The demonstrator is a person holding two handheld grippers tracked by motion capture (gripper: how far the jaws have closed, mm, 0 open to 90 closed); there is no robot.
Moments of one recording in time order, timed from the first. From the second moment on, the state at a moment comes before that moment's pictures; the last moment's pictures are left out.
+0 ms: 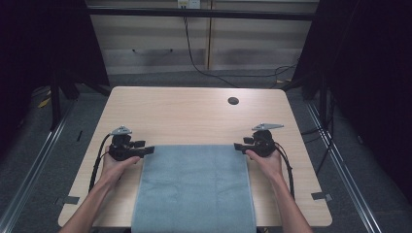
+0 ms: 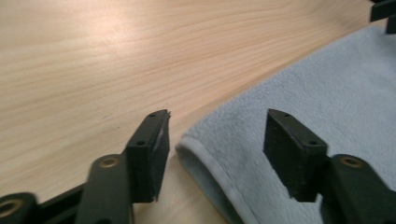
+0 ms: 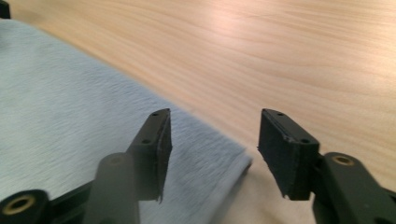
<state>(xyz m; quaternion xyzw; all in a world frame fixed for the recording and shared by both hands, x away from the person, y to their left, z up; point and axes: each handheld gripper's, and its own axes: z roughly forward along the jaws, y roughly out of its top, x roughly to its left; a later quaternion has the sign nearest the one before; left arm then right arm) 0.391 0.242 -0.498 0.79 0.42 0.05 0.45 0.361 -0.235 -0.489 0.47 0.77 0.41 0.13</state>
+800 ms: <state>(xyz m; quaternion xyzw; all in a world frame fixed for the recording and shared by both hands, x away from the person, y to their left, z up) 0.400 0.231 -0.490 0.78 0.40 0.04 0.47 0.372 -0.235 -0.485 0.47 0.77 0.43 0.09</state>
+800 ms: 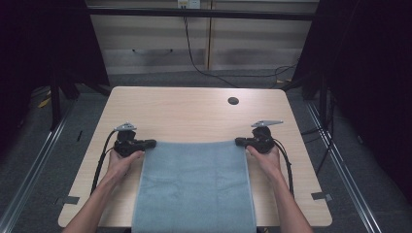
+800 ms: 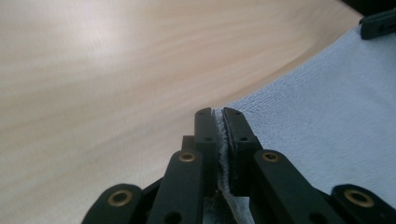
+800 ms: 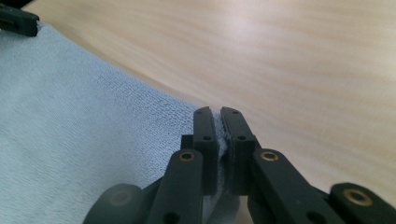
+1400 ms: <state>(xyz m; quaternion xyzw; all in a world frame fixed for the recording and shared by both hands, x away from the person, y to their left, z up) 0.426 0.227 -0.410 0.75 0.39 0.09 0.53 0.391 -0.244 -0.416 0.46 0.72 0.50 0.15</state>
